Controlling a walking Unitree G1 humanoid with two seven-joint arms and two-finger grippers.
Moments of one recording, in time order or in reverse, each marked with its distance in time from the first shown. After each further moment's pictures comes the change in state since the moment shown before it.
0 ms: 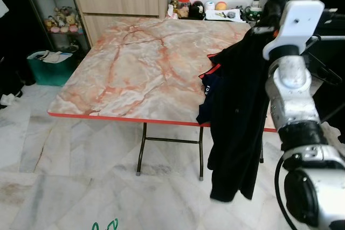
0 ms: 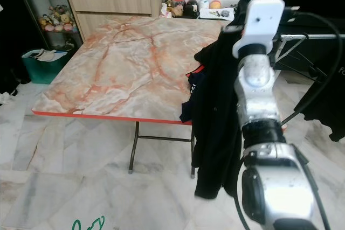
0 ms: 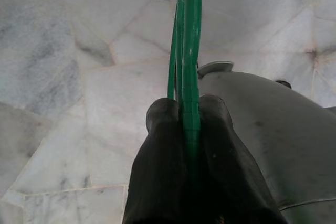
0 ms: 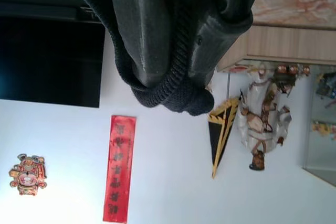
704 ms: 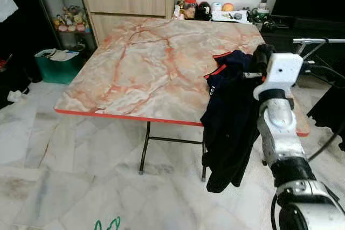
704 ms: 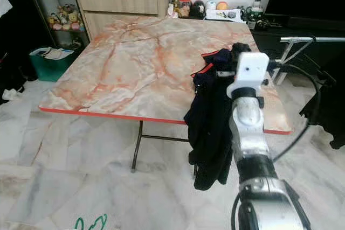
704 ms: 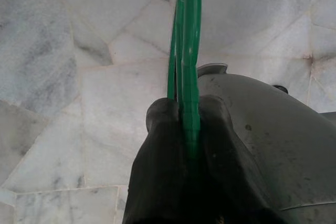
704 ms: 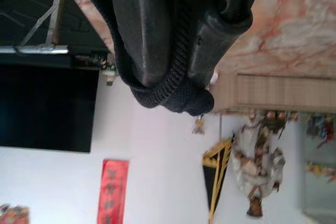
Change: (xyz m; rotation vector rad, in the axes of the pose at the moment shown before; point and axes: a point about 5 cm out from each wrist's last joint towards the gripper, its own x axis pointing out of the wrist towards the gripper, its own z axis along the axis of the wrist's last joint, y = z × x) left arm 0.000 -0.002 0.001 -0.005 -0.011 0.002; right arm -0.070 -0.003 -0.066 0.005 0.133 -0.009
